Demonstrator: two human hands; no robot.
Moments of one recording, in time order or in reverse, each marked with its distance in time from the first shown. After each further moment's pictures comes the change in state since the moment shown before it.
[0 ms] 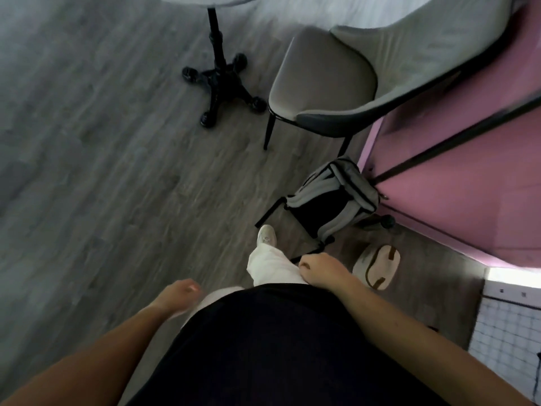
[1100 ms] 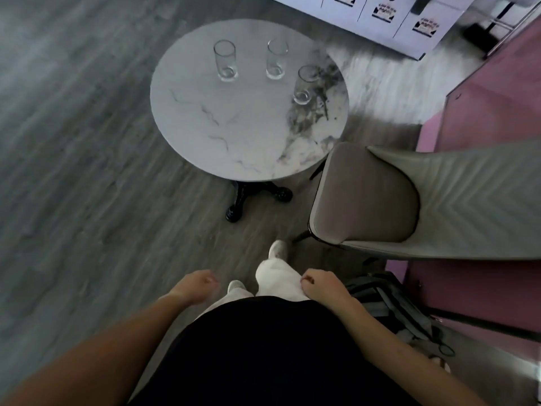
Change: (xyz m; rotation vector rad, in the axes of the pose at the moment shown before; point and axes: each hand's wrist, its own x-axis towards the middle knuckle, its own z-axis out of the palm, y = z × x) left_hand 0.198 0.181 -0.458 0.090 0.073 0.148; right_hand 0.245 -0.229 -0.329 0.271 0.160 0.109
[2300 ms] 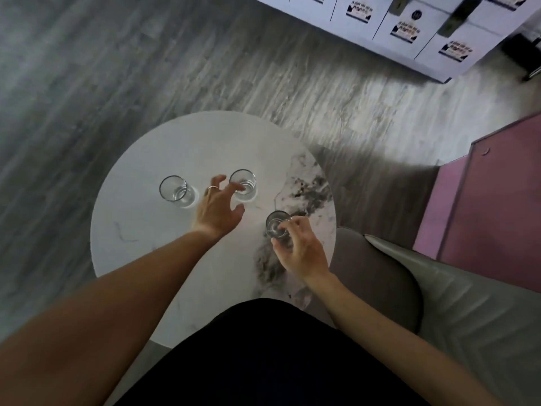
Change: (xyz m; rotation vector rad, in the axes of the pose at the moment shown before) left_hand 0.247 0.385 -0.331 0.058 0.586 0.313; right_hand 0.281 -0.146 -0.349 0.174 0.557 -0.583
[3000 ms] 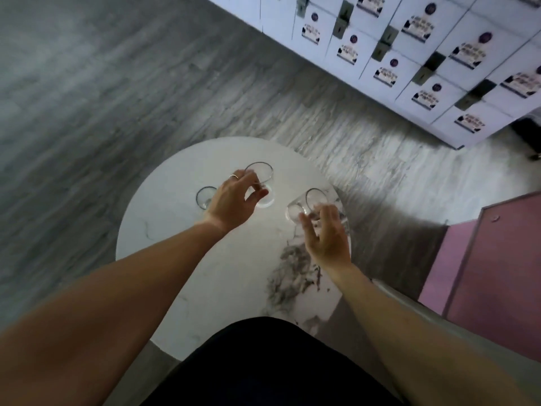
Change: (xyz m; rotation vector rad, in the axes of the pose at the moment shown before) left_hand -0.002 0.005 -0.067 -0.217 0.360 0.216; right_hand 0.064 -0.047 -0.046 -0.024 0.153 -0.137
